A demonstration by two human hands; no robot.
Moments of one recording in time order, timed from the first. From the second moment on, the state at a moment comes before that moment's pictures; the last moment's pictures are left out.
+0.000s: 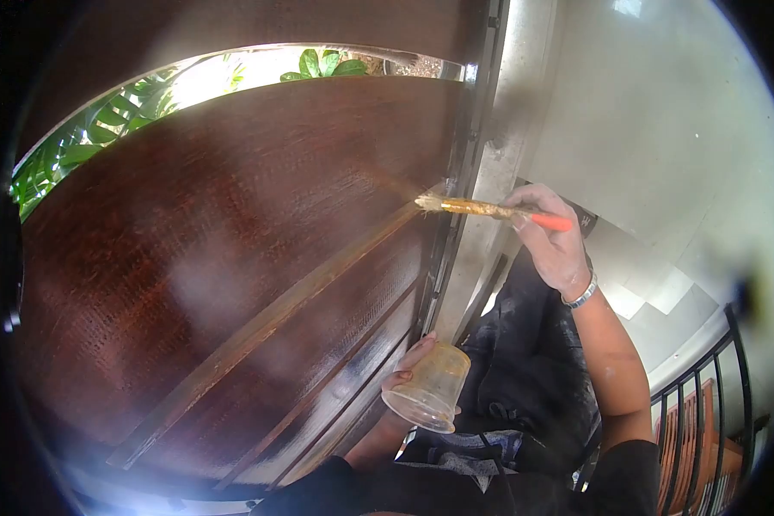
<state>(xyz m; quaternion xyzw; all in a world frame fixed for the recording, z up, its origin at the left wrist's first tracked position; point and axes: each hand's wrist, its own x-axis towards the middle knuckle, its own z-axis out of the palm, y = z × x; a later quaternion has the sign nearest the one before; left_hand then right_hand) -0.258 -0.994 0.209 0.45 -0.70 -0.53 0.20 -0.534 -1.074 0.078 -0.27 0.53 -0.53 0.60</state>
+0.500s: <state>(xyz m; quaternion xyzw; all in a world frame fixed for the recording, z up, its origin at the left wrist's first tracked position) -0.267 -0.973 0.214 0.45 -0.64 -0.60 0.18 -0.524 -1.112 0.154 -0.32 0.26 -0.66 0.63</state>
